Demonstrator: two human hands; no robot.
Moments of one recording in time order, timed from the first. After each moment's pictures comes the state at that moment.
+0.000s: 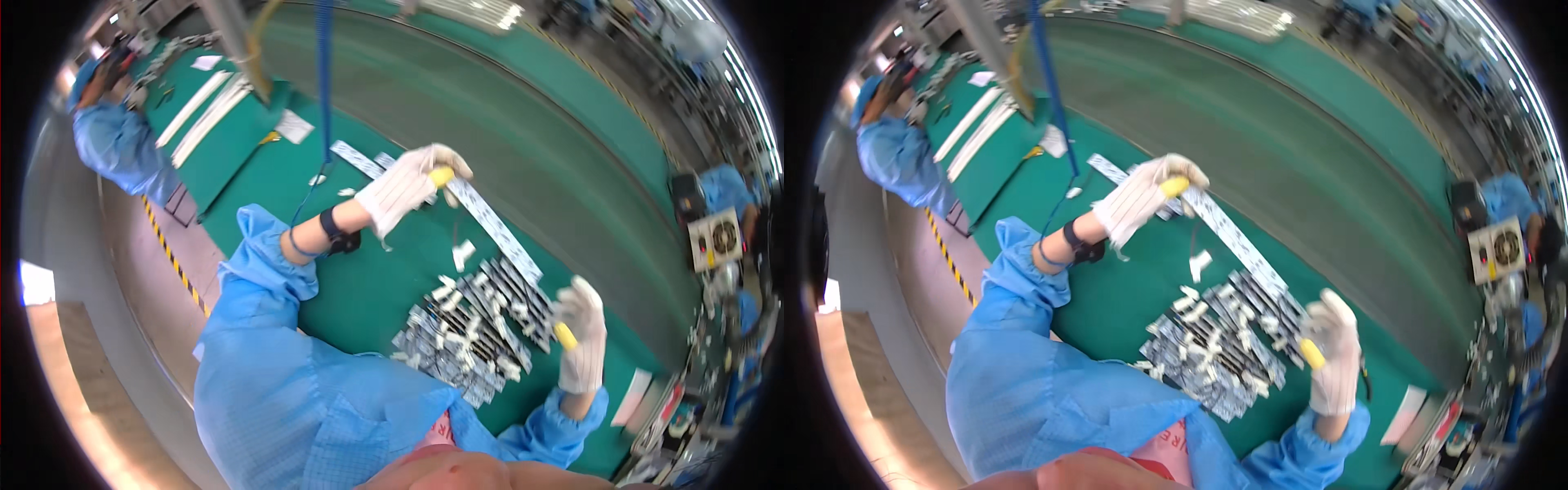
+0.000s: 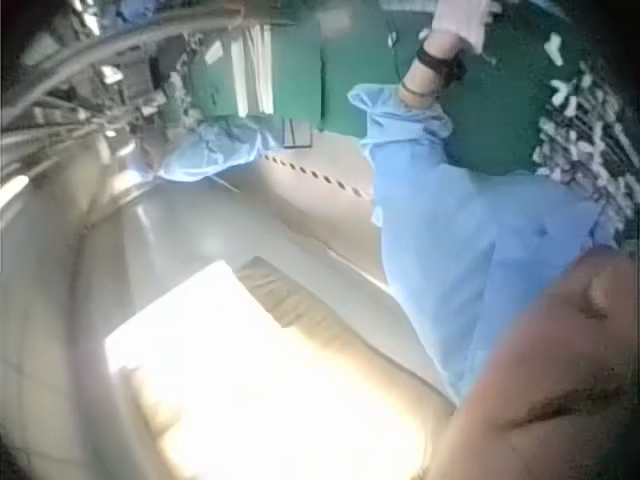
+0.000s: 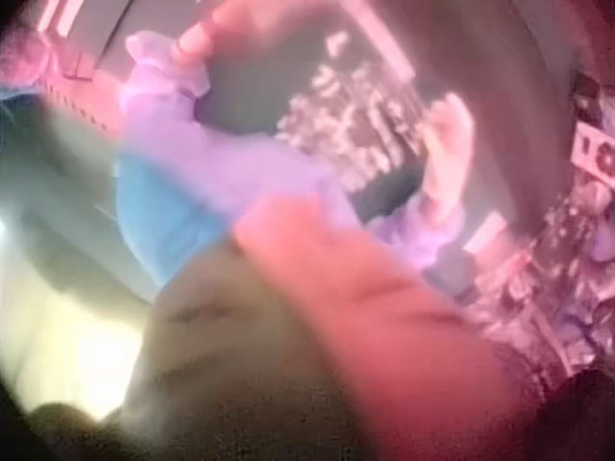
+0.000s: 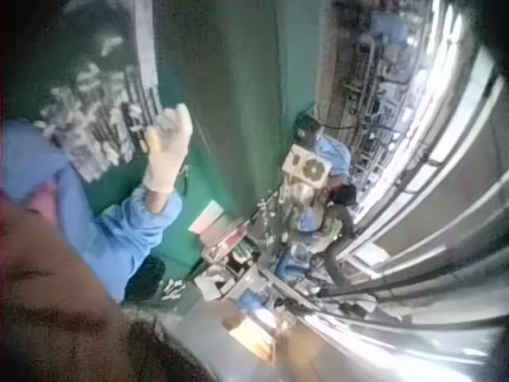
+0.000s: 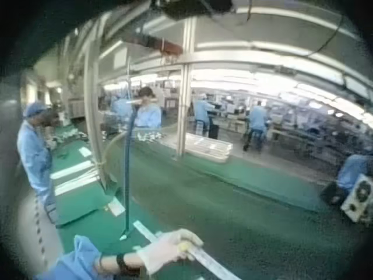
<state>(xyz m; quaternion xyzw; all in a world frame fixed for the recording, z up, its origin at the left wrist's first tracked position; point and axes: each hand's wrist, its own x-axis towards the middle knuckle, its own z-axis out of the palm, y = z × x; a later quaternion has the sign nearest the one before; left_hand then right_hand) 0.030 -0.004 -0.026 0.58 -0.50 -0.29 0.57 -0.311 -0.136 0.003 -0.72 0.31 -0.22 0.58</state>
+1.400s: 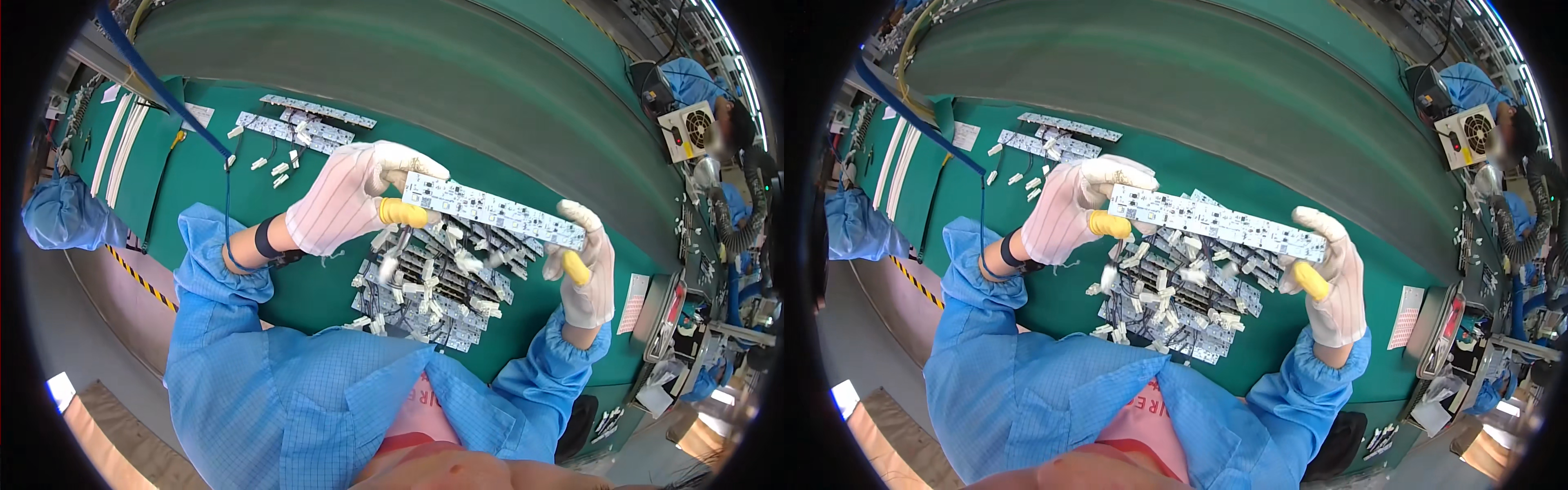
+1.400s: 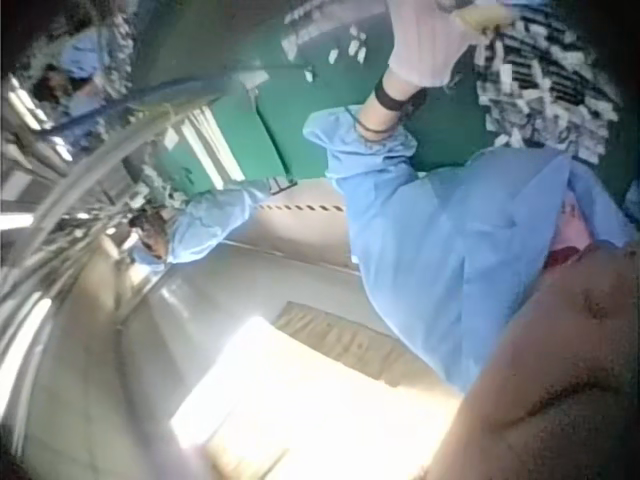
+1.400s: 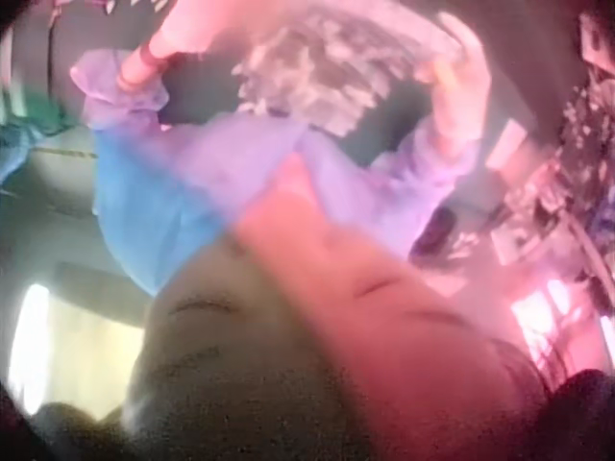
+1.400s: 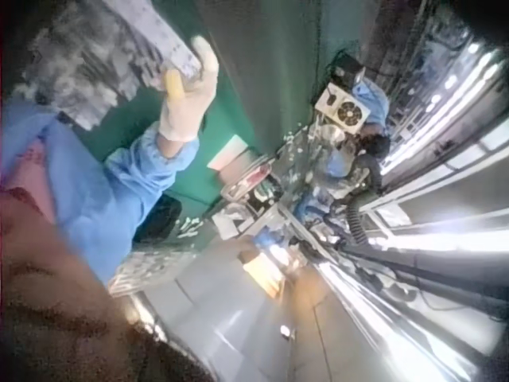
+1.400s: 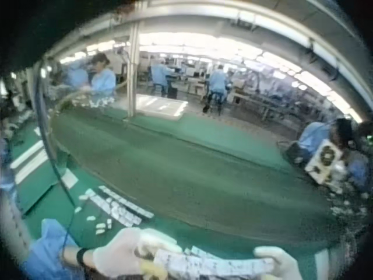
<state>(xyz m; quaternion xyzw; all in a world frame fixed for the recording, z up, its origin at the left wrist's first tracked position) -0.037 -0.003 0.006 0.57 -0.47 -0.50 0.45 -0.316 -0.139 0.021 -0.74 0.35 -0.28 0.51</state>
